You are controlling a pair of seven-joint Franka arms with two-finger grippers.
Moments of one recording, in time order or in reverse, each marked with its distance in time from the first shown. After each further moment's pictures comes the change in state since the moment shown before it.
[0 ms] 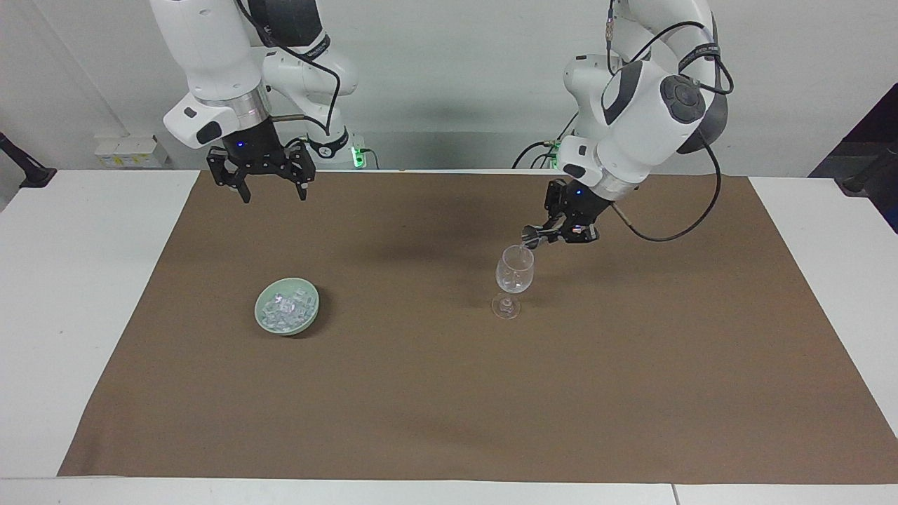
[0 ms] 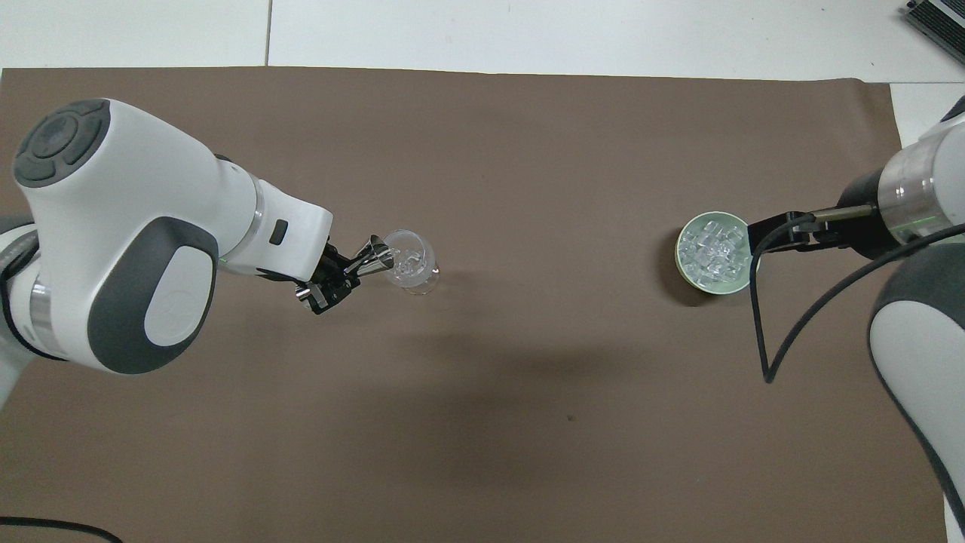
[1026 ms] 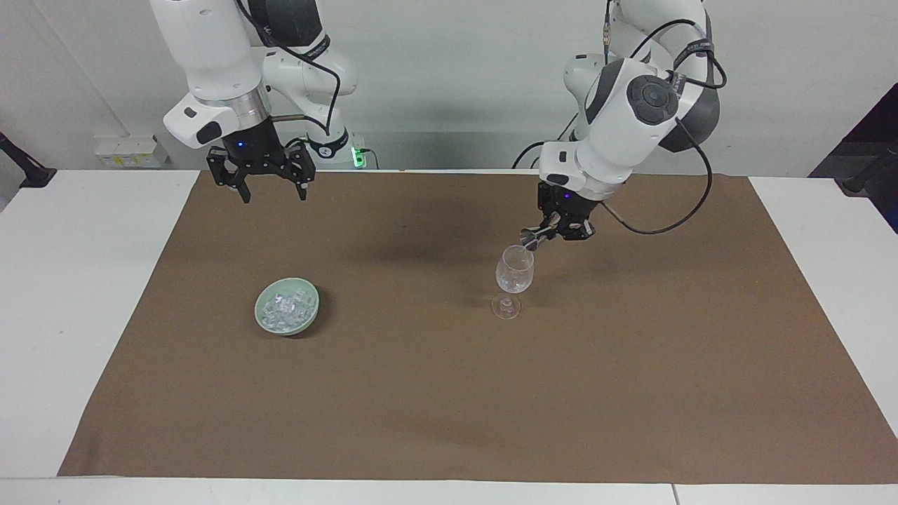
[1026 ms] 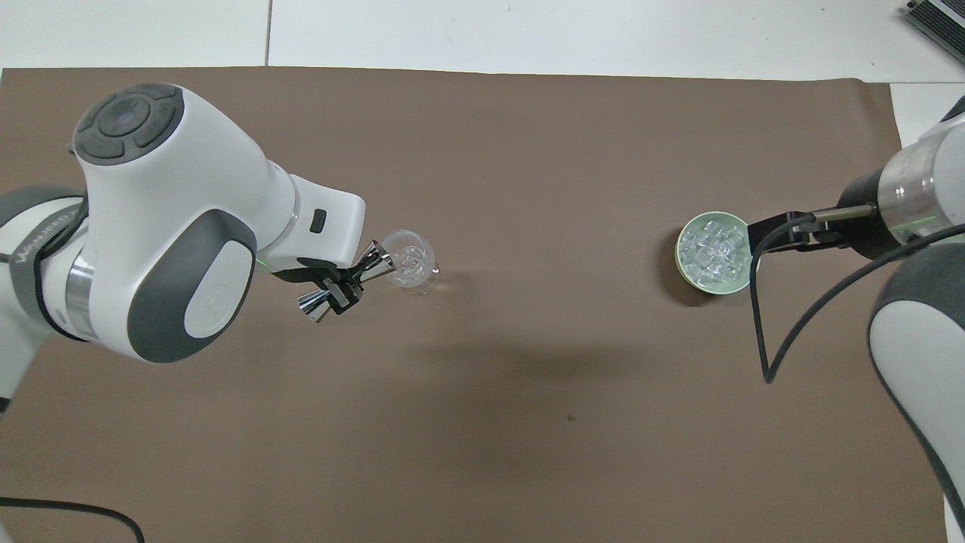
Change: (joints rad) left arm -0.050 0.055 0.003 0.091 0.095 -0.111 -0.246; right arm 0.000 0.000 0.000 0.000 0.000 0.000 0.000
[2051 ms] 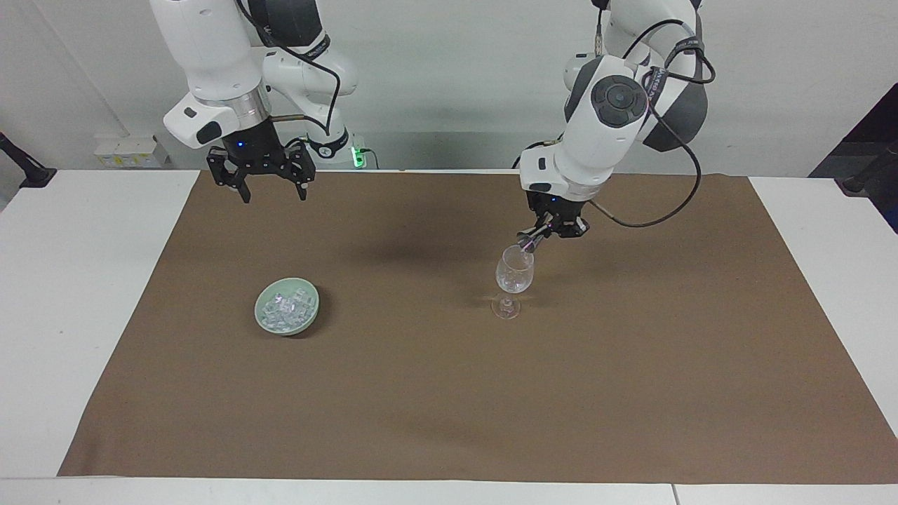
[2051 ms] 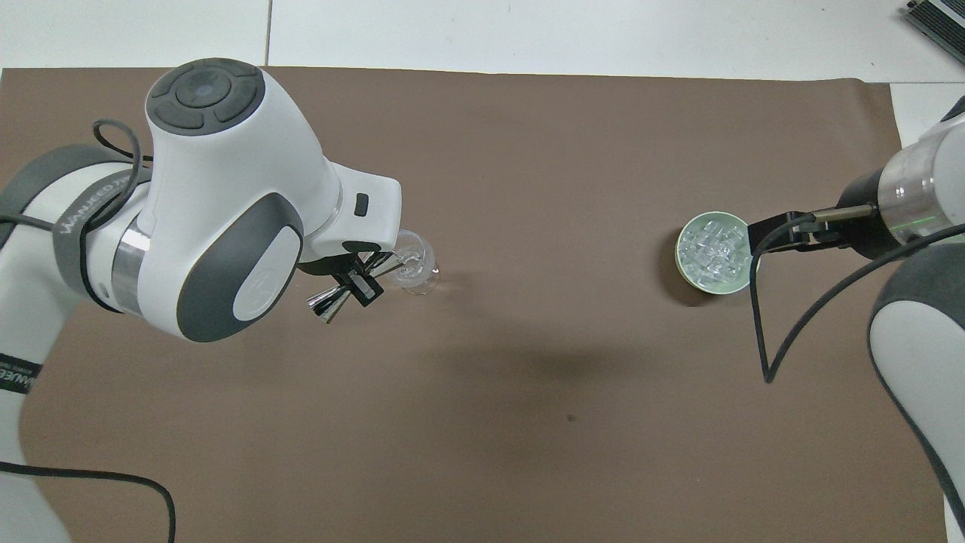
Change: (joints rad) left arm -0.059 0.097 -0.002 0.162 0.099 -0.130 -0.188; right arm 0.000 0.000 0.000 0.000 0.000 0.000 0.000
